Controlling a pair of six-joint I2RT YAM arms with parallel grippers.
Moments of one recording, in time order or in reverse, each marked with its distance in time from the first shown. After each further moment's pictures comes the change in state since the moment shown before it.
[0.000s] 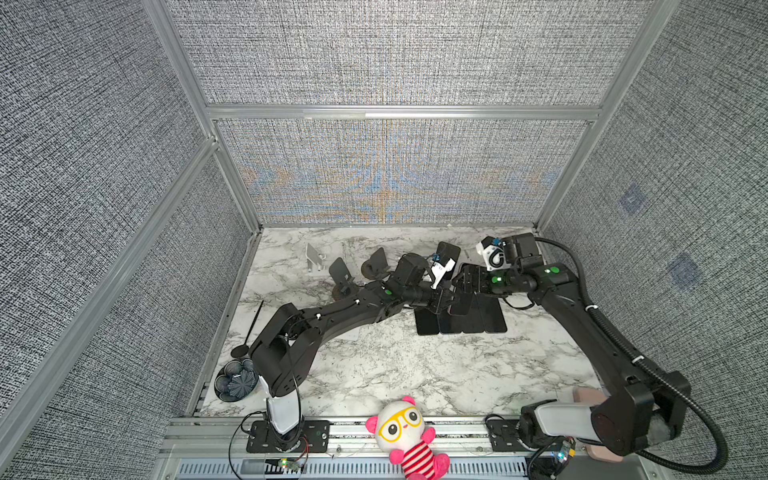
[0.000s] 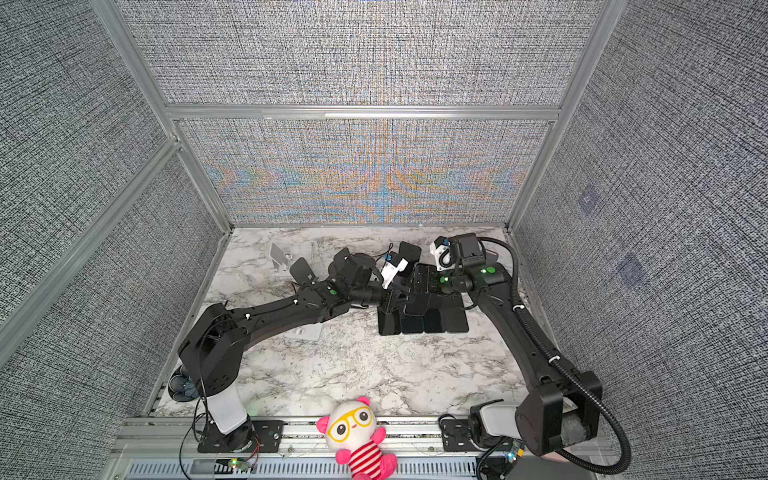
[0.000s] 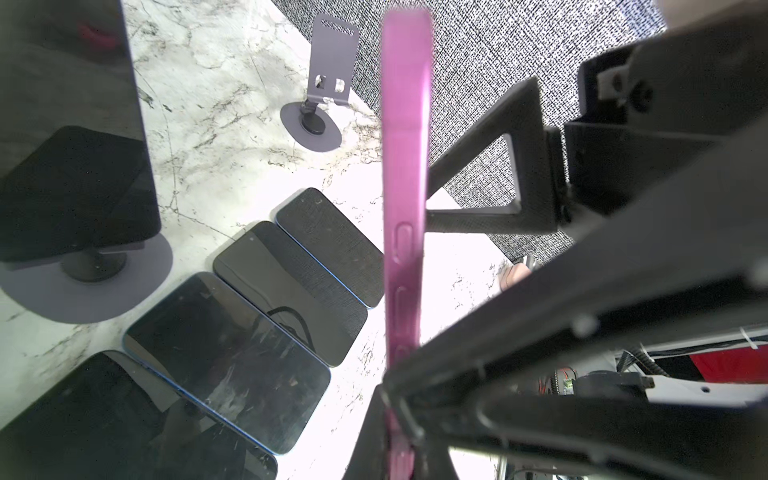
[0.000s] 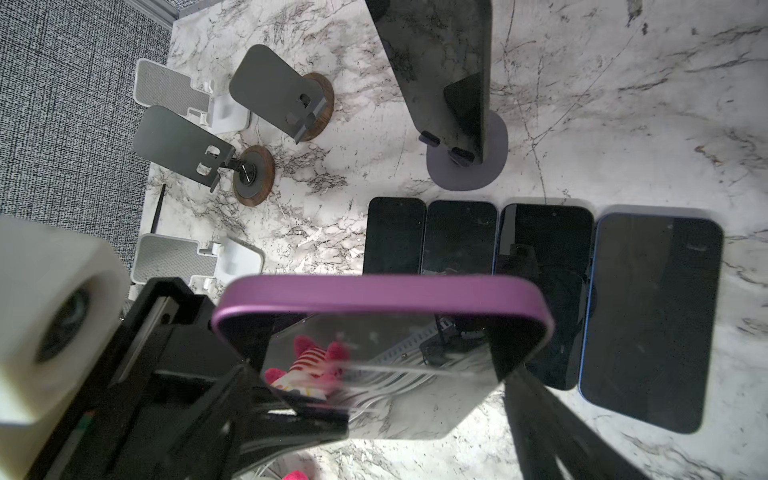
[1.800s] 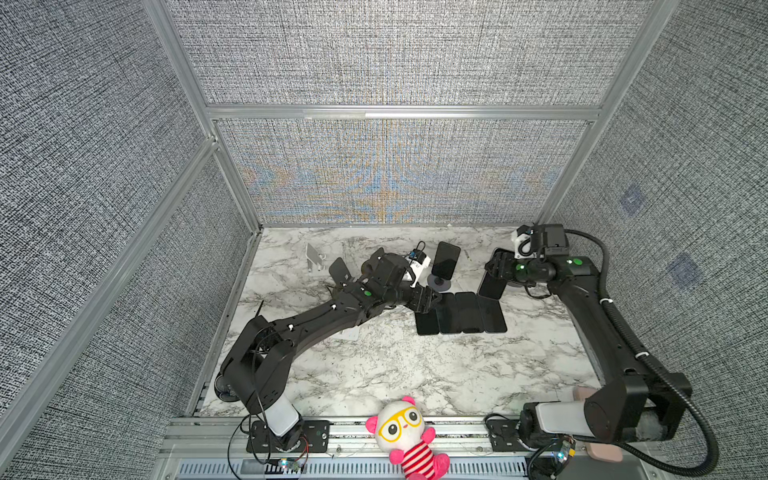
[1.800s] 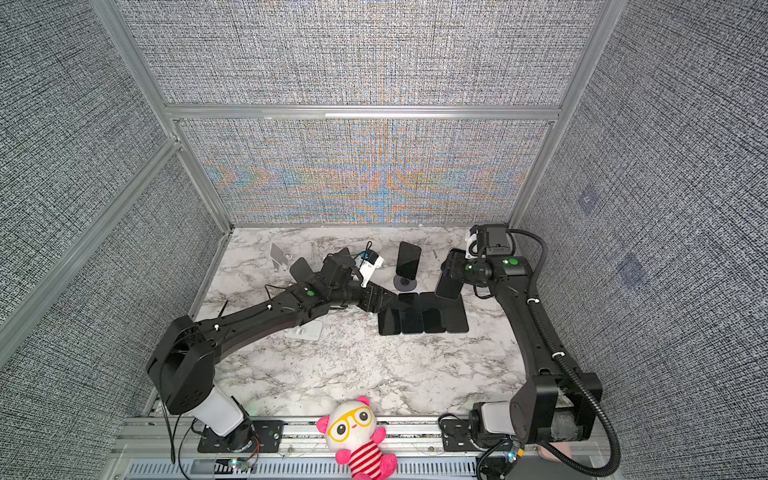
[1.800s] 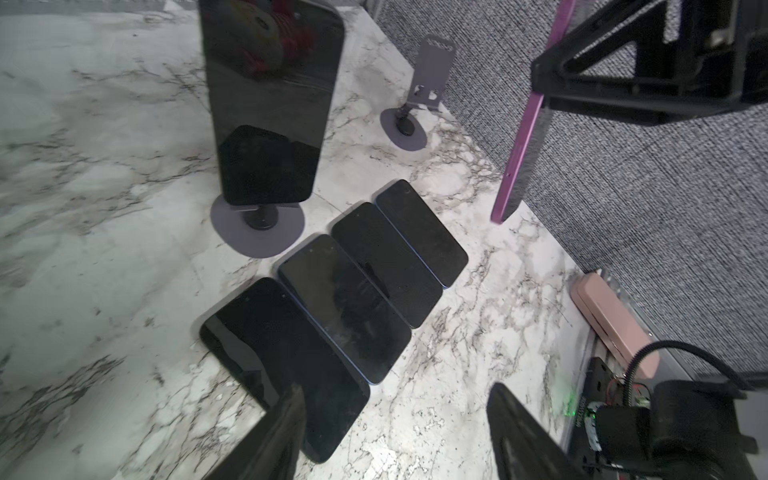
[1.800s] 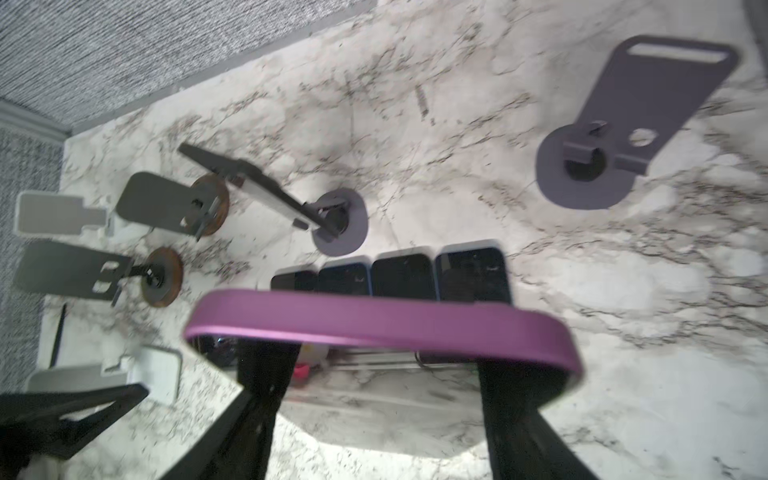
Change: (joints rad) left arm 0.066 -0.150 -0.106 -0.117 -0.124 0.066; right arm -0.167 0.030 0.065 -0.018 0.124 -0.020
